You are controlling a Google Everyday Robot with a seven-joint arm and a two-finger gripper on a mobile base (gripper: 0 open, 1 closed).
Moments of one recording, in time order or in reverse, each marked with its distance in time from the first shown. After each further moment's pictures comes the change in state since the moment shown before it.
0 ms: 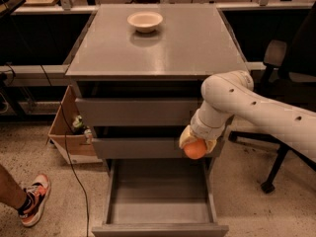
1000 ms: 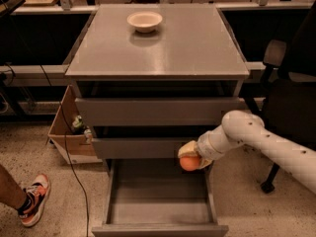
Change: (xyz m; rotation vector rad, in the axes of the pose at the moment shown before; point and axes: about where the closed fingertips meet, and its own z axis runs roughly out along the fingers) arm 0.013 0.018 0.110 0.346 -0.004 0.151
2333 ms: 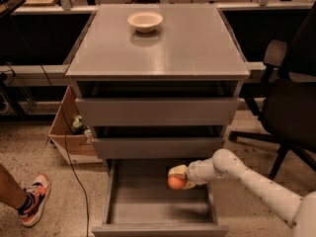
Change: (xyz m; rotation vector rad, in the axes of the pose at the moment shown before) arm 0.006 0.066 0.178 0.247 -0.054 0.121
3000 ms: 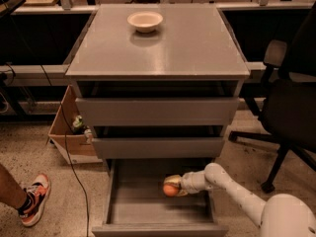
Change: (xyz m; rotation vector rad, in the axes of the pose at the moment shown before) arm 0.028 0.068 0.099 0.057 0.015 0.018
